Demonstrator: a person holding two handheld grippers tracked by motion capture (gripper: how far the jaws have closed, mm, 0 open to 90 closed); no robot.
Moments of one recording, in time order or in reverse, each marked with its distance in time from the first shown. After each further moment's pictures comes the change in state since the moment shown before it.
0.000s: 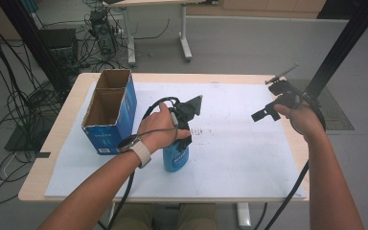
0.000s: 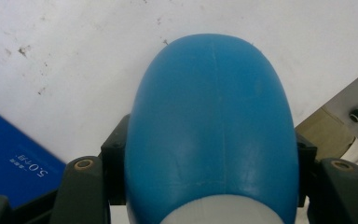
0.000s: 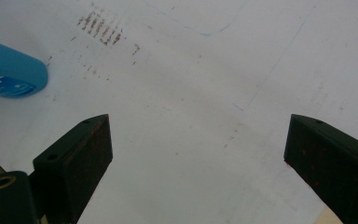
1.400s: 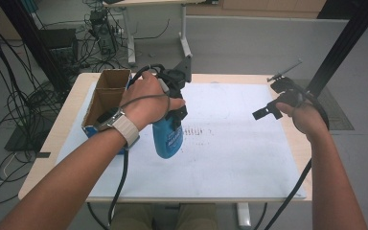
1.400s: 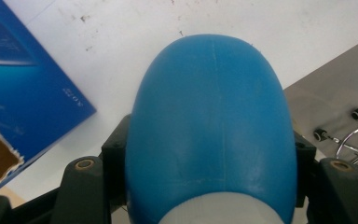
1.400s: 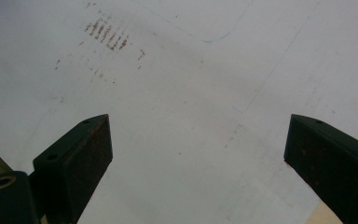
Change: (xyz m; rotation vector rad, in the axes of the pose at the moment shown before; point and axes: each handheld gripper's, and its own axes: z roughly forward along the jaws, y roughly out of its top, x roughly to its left) left arm 0.007 -0.027 -0.119 -0.021 -0.013 -0.204; right arm 0.009 -0.002 -0.014 -0.021 -0.011 -0.011
